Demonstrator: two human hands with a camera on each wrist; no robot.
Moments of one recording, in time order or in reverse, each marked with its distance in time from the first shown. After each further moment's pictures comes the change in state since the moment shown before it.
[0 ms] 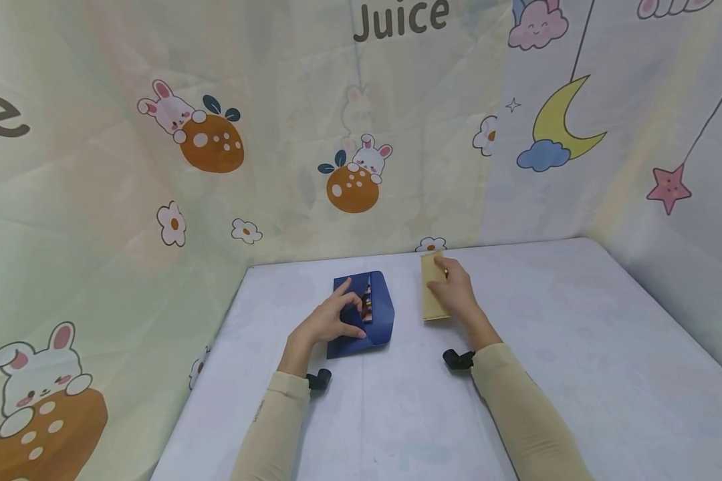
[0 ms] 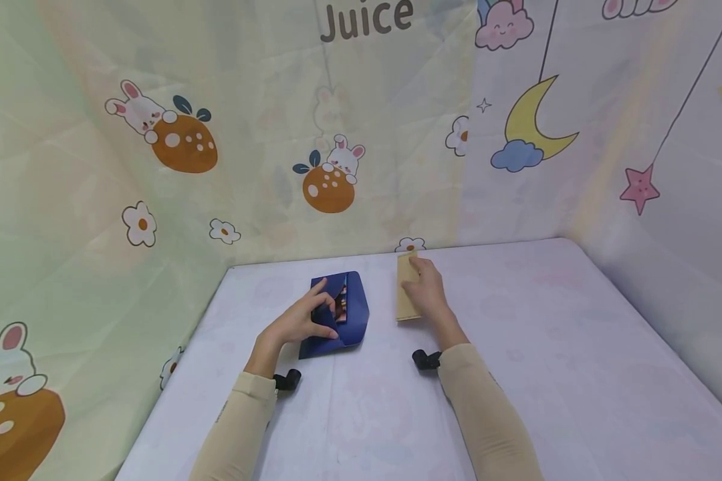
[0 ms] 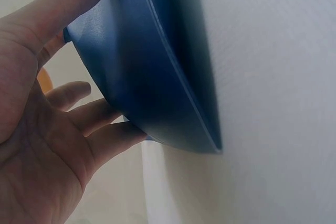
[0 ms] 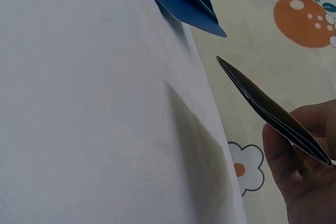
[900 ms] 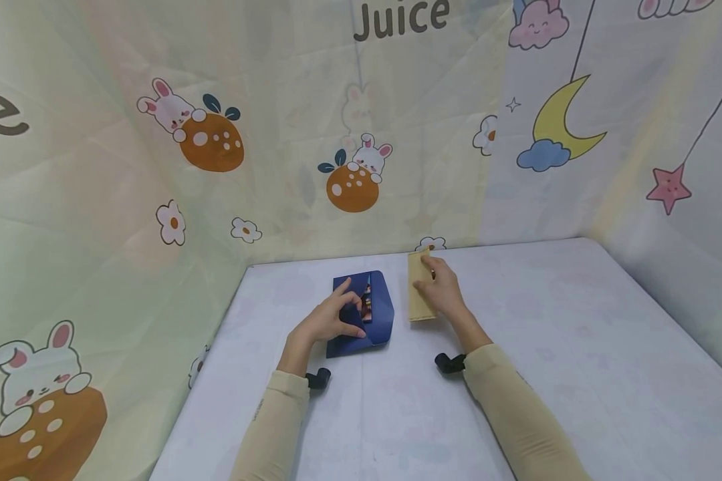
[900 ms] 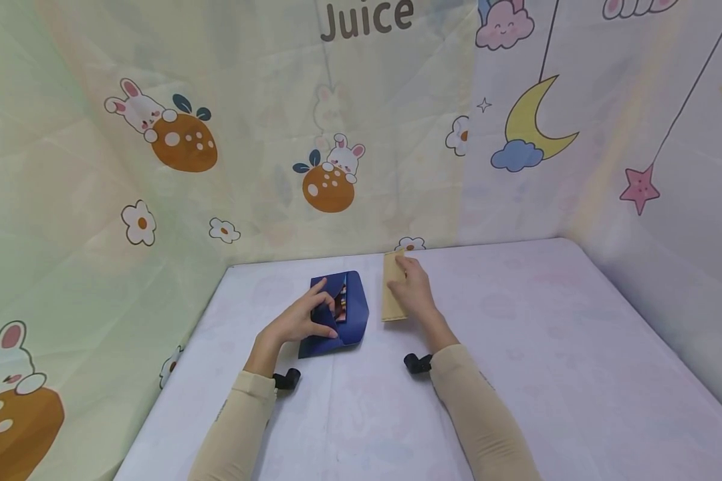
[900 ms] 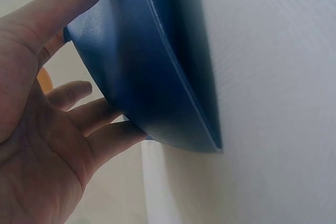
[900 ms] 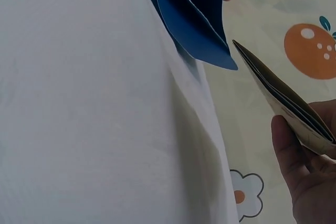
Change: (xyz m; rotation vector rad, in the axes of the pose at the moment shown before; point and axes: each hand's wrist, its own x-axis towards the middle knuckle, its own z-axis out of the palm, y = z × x) left_hand 0.000 0.001 -0.001 0.009 0.001 -0.007; right_hand -0.002 -0.017 0.019 0.023 -0.009 -0.059
